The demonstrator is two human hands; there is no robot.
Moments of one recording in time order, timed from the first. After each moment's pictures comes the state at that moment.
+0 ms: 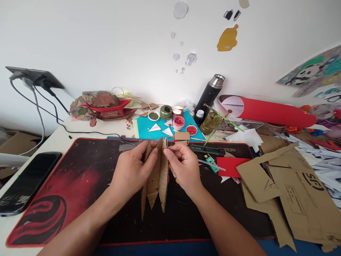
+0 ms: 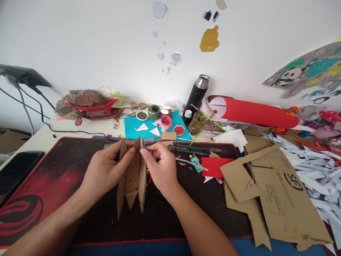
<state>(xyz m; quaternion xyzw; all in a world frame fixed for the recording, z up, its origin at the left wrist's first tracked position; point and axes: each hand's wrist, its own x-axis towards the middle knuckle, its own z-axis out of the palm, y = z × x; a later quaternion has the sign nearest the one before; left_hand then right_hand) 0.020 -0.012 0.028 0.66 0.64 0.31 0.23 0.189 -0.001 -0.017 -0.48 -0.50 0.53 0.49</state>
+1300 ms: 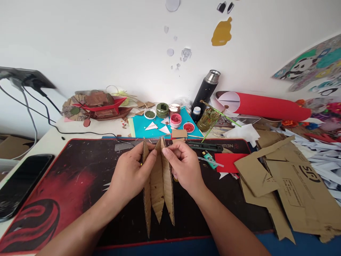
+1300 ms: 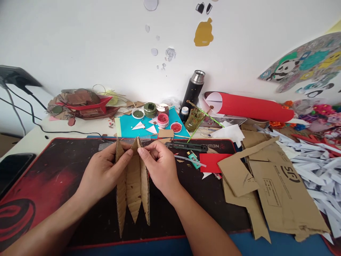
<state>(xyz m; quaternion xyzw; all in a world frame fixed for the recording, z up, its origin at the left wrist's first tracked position) 0.027 -0.018 0.026 0.65 0.61 0.35 0.29 0.197 -0.006 -0.008 -0.47 -0.49 0.56 0.48</state>
